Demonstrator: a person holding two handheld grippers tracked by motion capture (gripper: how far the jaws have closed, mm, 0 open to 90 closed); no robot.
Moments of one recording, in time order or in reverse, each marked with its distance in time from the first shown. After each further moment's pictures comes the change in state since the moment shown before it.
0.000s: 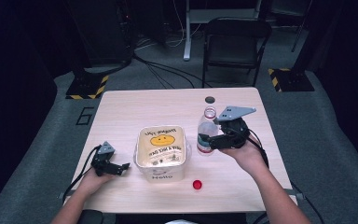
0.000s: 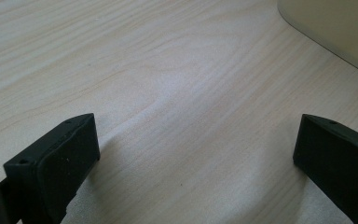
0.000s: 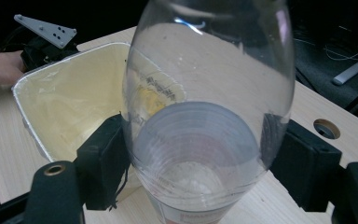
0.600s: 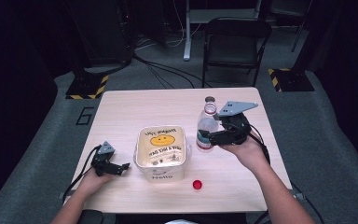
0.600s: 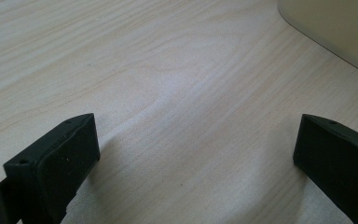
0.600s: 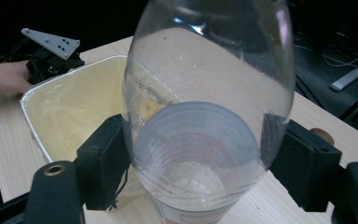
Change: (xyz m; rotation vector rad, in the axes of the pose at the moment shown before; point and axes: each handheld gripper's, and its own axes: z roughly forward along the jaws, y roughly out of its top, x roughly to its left) left arm 0.000 0.000 0.000 0.000 0.000 0.001; right arm -0.001 0.014 -0.008 -0.015 0.002 -0.005
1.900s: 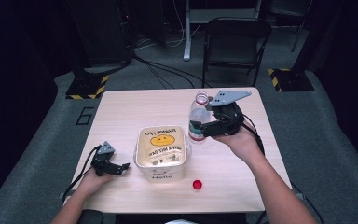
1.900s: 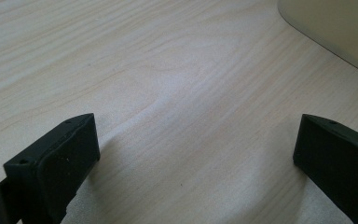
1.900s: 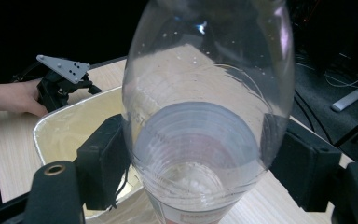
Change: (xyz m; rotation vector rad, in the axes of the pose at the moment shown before) left arm 0.000 0.000 0.000 0.000 0.000 0.000; right arm 0.006 0.037 0.003 -0.037 0.019 -0.045
